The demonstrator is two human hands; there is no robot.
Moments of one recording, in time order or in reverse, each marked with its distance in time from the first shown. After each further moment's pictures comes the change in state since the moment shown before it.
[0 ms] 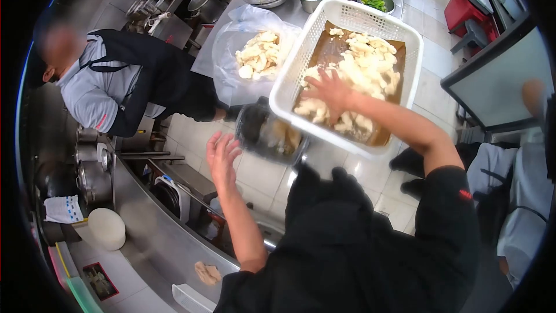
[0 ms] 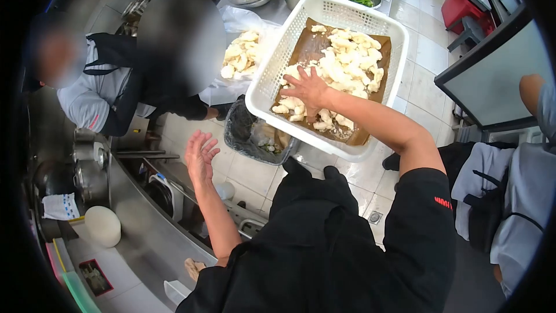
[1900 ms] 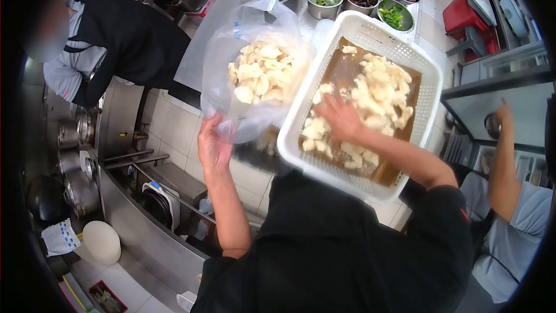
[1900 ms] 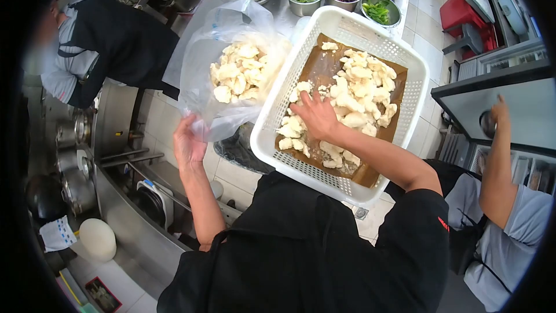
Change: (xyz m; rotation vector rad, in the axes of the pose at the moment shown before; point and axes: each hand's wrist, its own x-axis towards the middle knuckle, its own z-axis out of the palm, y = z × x) left_hand 0.148 0.042 0.067 -0.425 -0.139 -0.267; right_hand 0.039 0.017 0.000 0.215 0.047 0.275
